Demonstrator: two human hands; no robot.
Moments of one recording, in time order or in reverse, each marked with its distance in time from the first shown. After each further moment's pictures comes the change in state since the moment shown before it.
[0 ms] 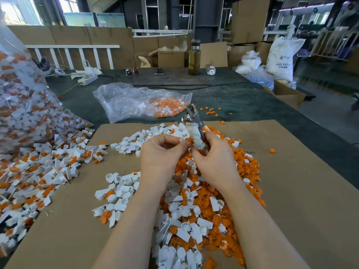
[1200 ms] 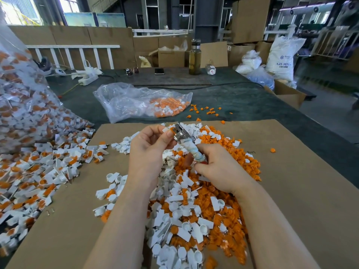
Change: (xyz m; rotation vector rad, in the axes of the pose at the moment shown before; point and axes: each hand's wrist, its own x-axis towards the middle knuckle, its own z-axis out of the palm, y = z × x) left_hand 0.010 -0.001 -0.019 -0.302 -0.090 0.157; right_hand 0.000 -0.001 -0.022 -0.039 -0.470 -0.018
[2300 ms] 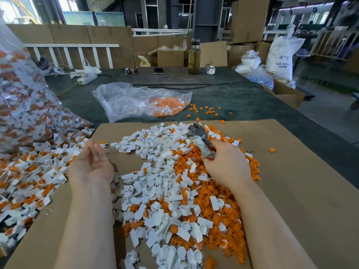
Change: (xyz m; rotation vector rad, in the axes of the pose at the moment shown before) left_hand 0.018 0.010 -0.087 -1.100 0.850 -0.278; right_hand 0.011 0.028 0.005 -0.469 0.315 0.224
